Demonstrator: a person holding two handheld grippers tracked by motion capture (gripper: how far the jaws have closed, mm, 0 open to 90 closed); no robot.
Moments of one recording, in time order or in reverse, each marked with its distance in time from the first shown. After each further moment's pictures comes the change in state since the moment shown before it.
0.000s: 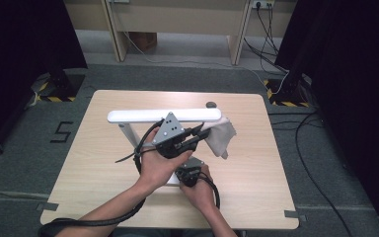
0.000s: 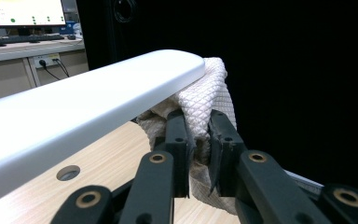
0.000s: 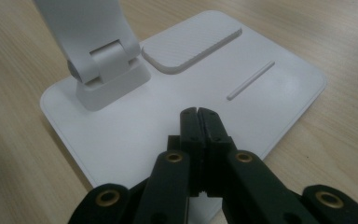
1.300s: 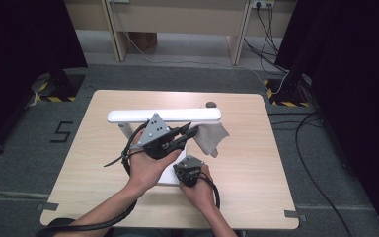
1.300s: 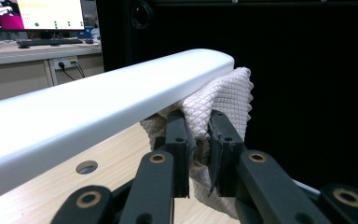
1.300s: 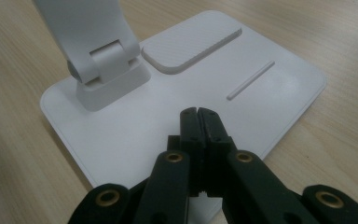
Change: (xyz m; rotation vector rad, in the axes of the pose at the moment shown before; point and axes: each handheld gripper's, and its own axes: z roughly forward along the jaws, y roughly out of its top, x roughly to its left) left arm 0.012 -0.006 -0.022 -0.031 0.052 -0.021; right arm 0.000 0.000 0.000 0.001 0.003 0.005
